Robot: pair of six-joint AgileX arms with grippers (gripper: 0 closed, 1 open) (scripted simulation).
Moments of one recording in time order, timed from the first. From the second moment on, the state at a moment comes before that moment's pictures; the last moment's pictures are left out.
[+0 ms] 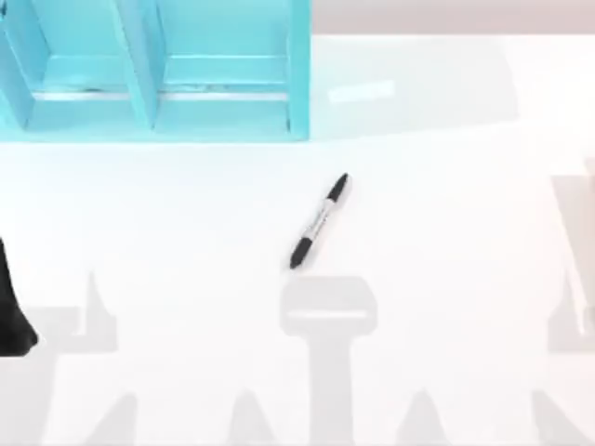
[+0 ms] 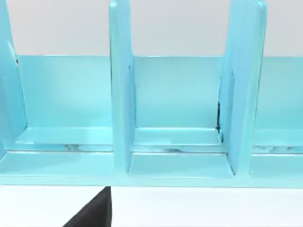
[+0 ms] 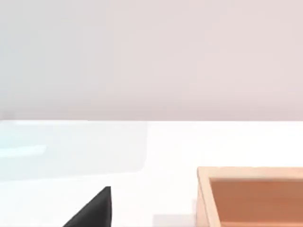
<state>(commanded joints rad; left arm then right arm) 0.00 0.00 0.00 0.00 0.00 0.00 0.00 0.00 0.00 0.00 0.00 0.00</state>
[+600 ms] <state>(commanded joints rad) 0.00 0.00 0.00 0.00 0.00 0.00 -0.10 0.37 0.37 -0.28 -0.02 -0.13</state>
